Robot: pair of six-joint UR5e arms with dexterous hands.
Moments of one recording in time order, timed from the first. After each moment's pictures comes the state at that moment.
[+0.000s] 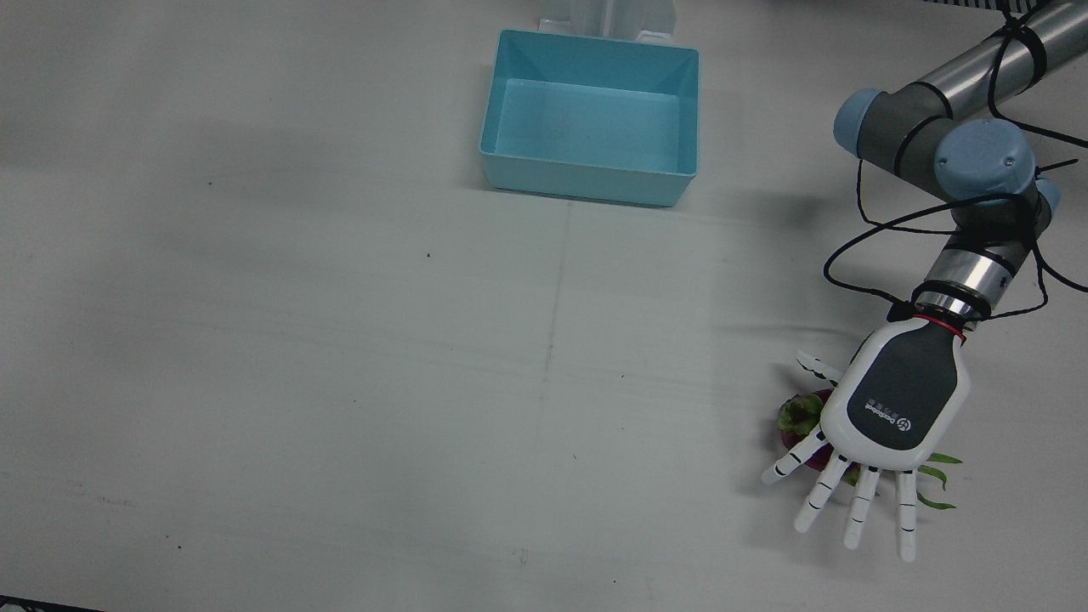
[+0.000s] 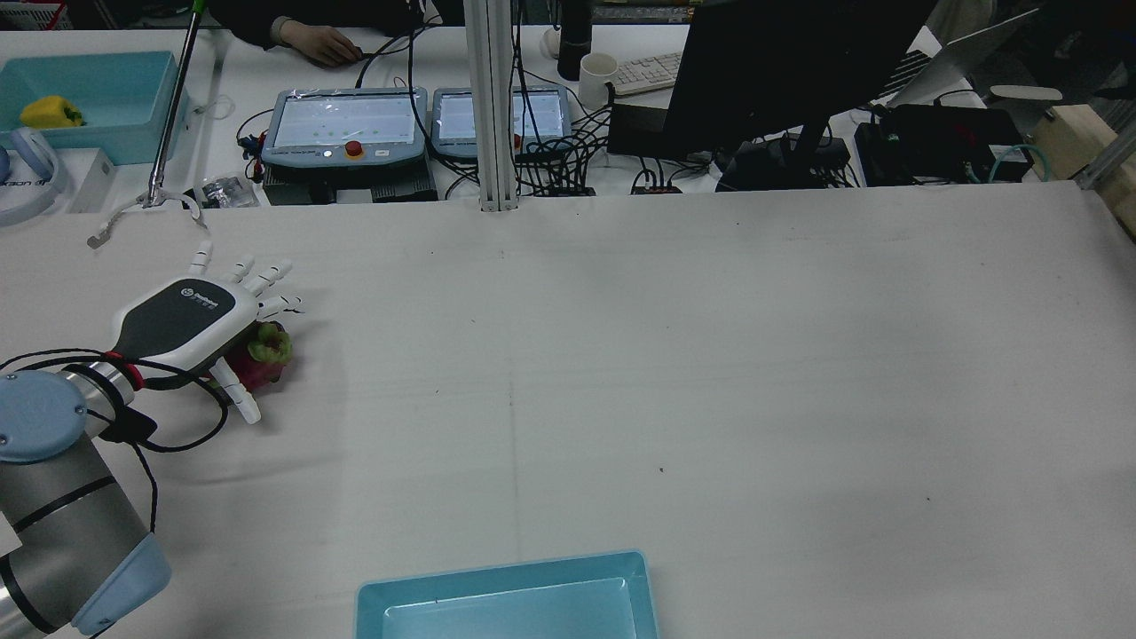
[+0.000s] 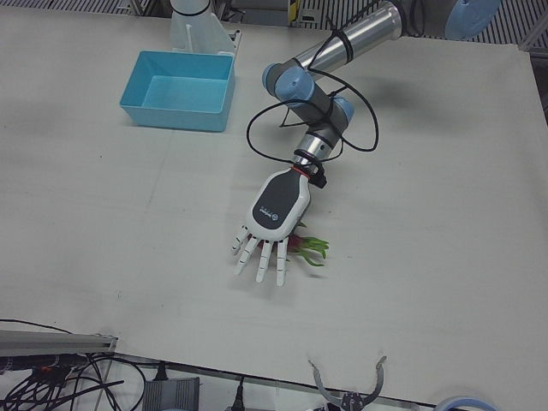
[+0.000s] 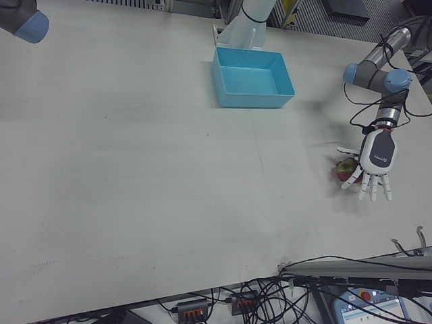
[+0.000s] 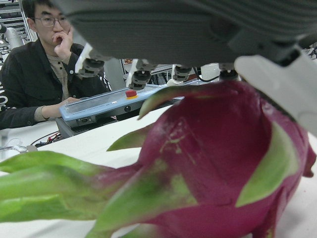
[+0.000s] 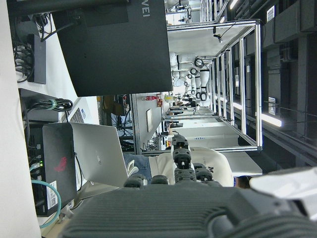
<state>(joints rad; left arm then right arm) -0.75 -1.94 -1.65 0.39 1.27 1.86 1.52 -1.57 1.58 -3.30 -1.48 0.11</state>
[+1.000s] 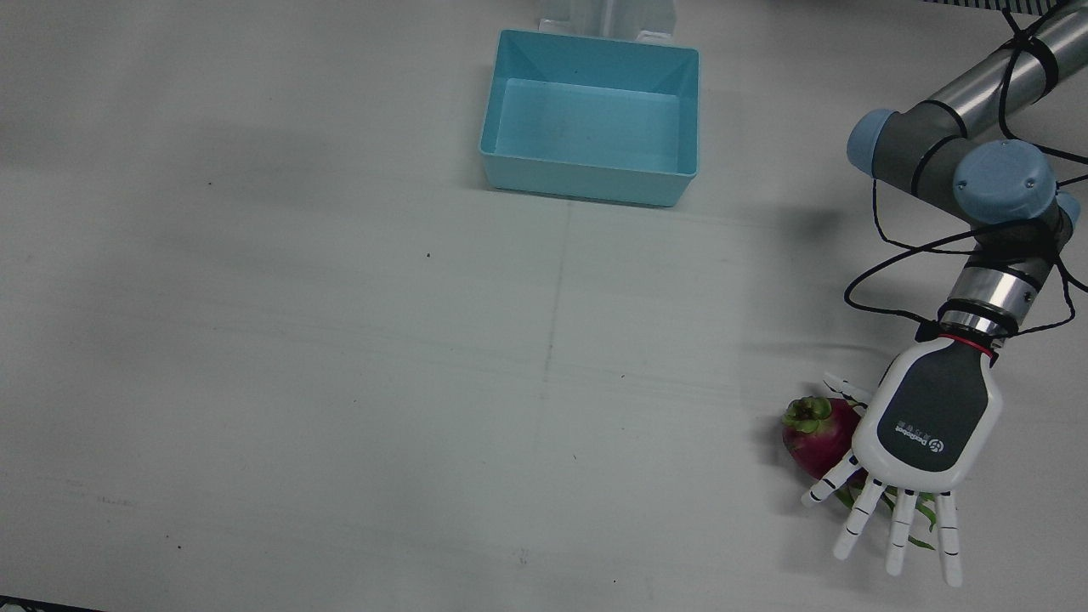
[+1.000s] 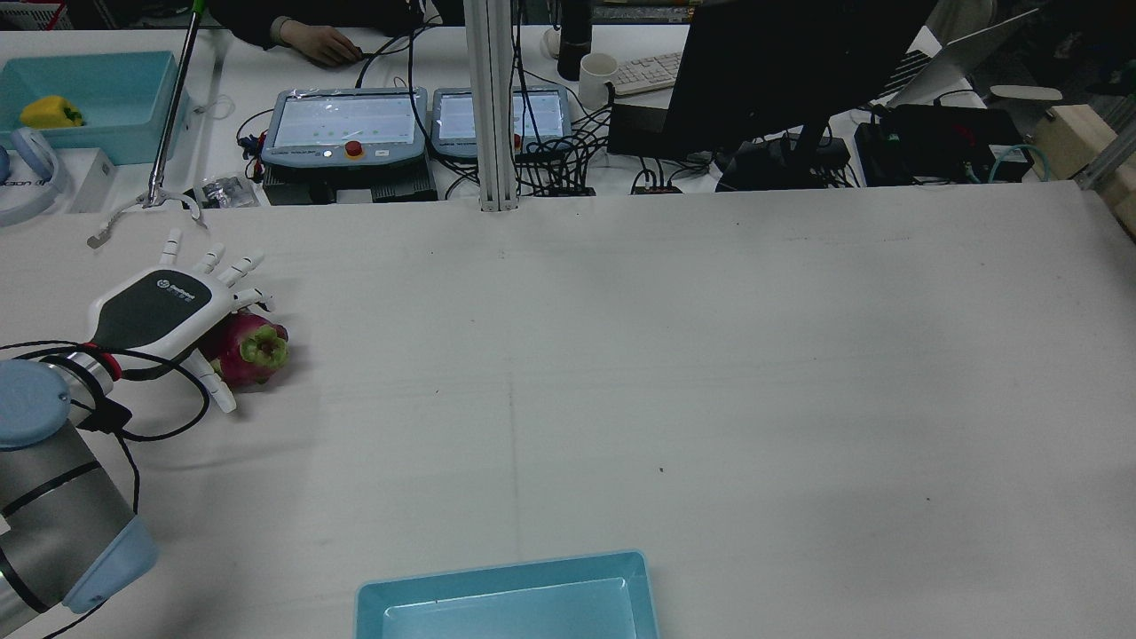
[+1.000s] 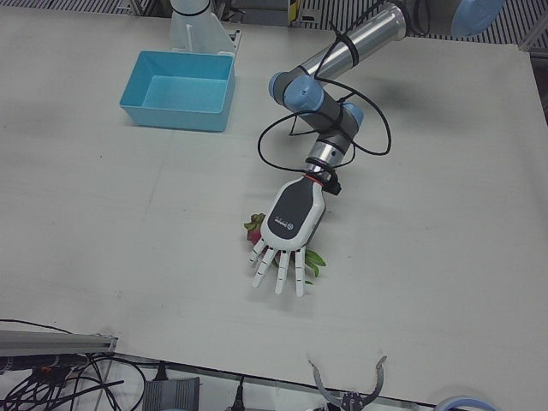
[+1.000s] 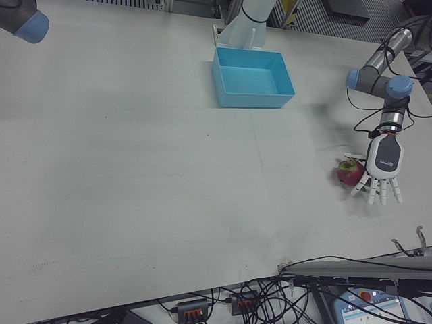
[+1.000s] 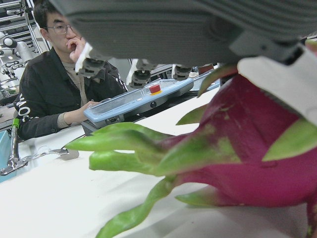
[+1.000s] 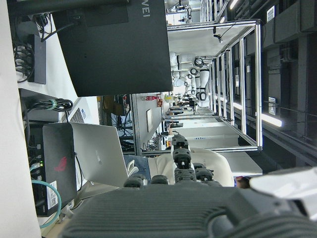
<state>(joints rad) -0.79 -1.94 -1.59 0.37 1.27 1.95 1.52 -1.57 1.58 -3.30 -1.48 0.11</state>
